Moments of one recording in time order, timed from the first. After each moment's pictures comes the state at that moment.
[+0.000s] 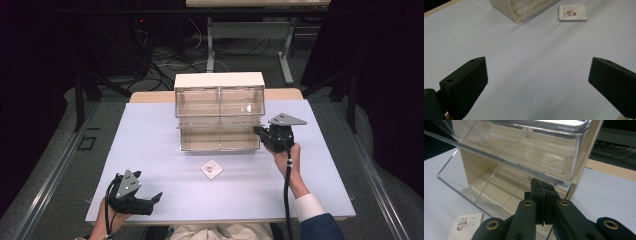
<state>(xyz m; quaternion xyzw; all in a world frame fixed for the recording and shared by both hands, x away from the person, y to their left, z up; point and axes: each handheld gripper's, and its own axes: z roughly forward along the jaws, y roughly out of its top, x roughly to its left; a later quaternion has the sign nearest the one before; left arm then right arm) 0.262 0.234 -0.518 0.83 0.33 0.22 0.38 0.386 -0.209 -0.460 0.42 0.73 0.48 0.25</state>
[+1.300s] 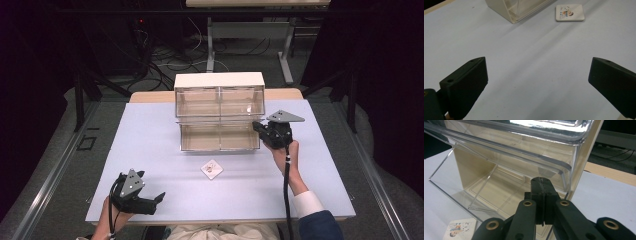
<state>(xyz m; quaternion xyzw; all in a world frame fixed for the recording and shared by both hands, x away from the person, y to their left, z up) 0.265 0.225 -0.518 0.84 0.33 0.22 0.38 0.395 -0.205 -0.459 0.41 0.73 0.48 0.26</state>
